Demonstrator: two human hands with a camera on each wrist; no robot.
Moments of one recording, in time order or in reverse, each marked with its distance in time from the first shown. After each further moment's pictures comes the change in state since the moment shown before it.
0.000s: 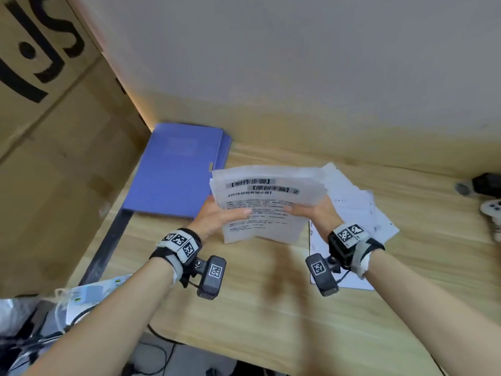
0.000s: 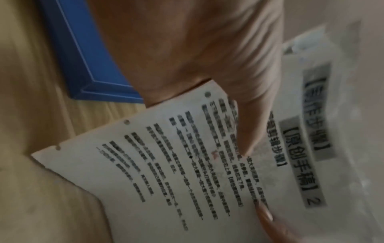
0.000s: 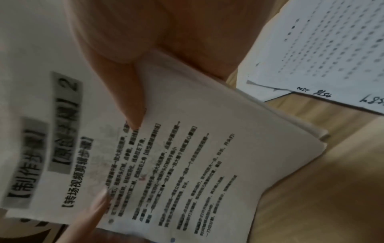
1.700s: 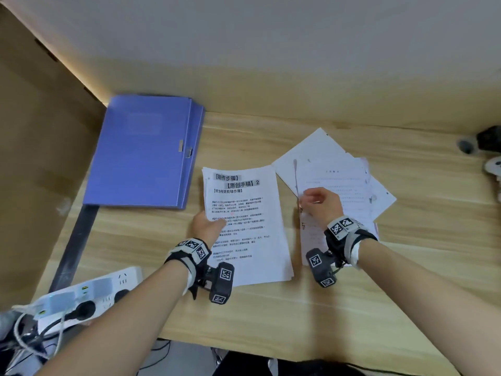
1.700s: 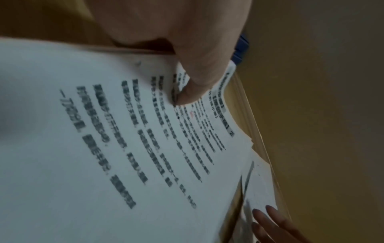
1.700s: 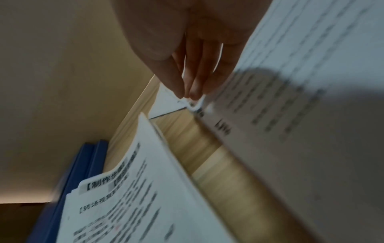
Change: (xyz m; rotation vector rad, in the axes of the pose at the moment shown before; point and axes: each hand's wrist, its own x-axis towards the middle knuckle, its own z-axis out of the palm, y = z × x) left_hand 0.036 -0.122 0.043 0.160 0.336 -0.449; right_hand 0.033 0.122 -0.069 -0.328 0.435 0.283
